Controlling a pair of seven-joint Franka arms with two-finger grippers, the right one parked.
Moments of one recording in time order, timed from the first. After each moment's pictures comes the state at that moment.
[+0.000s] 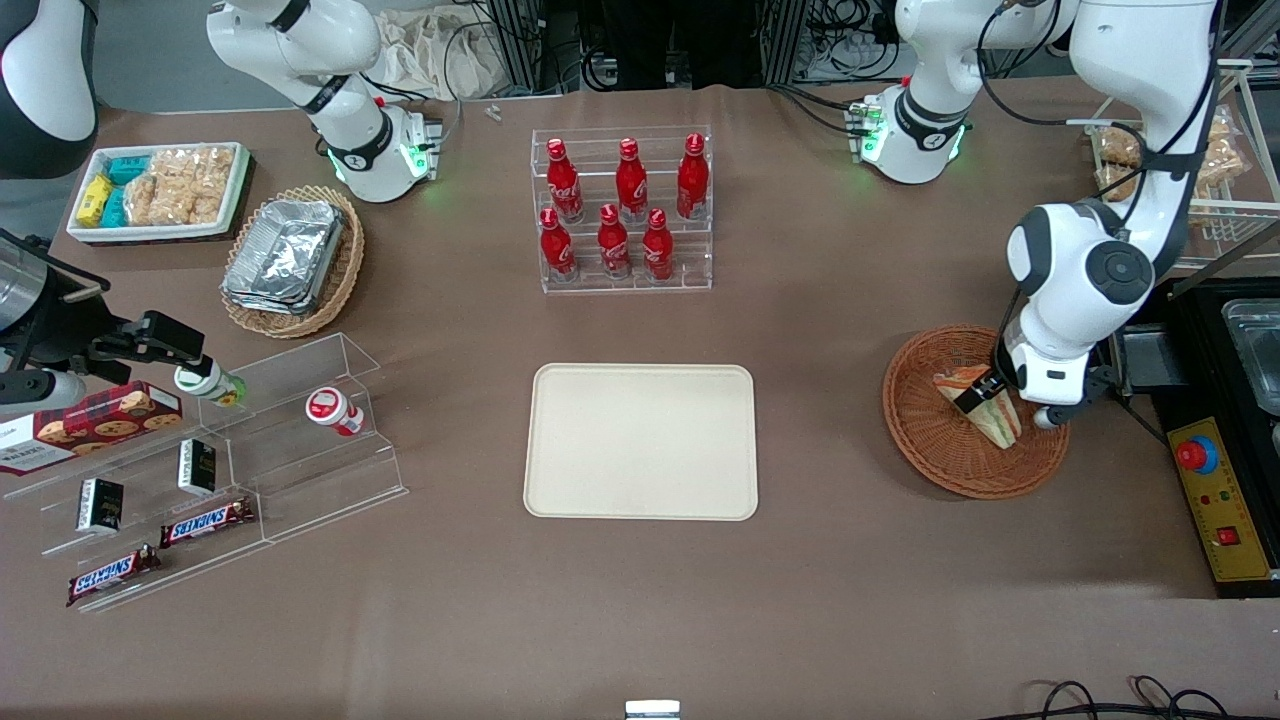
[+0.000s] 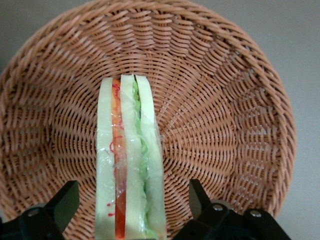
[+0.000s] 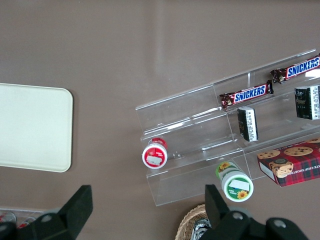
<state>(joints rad) -0.07 0.20 0.06 -2.36 0.01 2.66 -0.64</state>
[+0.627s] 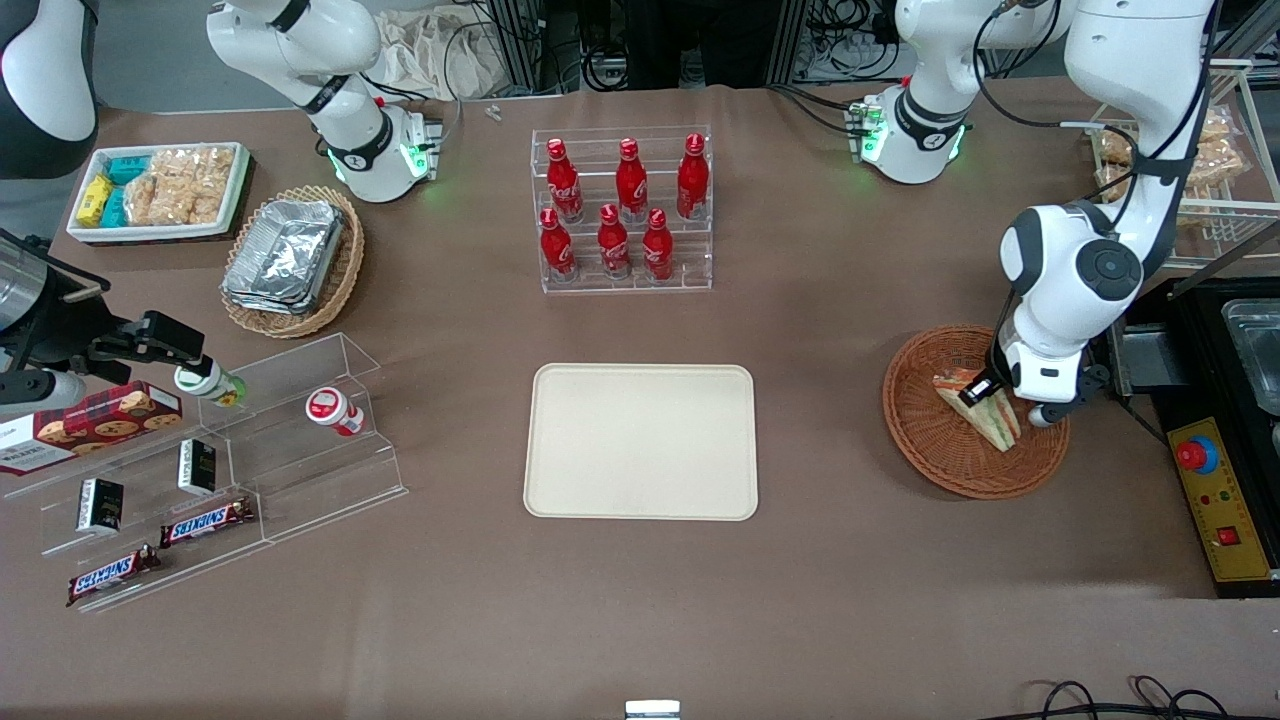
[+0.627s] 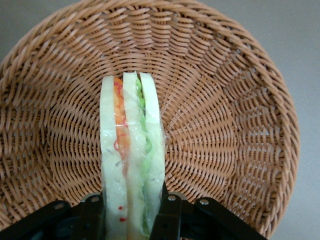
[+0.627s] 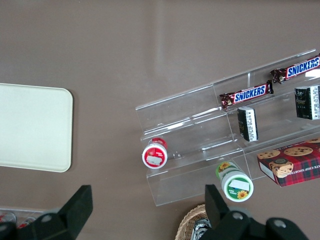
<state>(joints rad) -0.07 0.20 0.06 -2.37 0.01 2.68 -0.64</state>
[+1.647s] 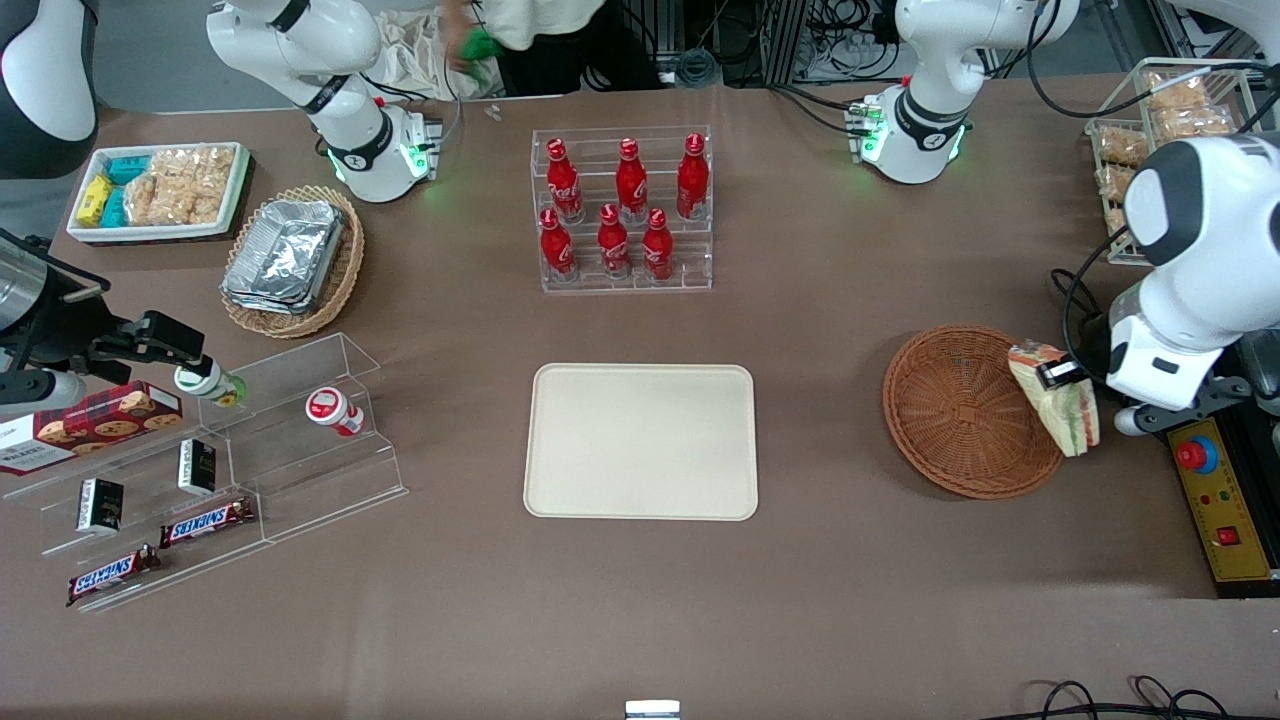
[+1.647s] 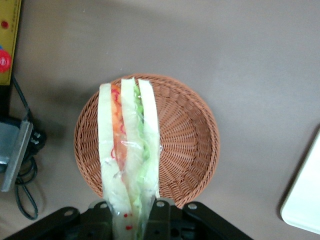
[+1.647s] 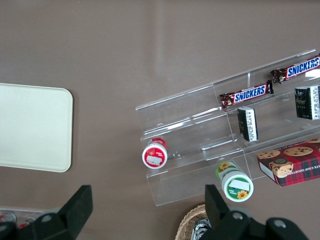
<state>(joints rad) -0.07 0.12 0.05 -1.83 0.01 1.93 -0.29</state>
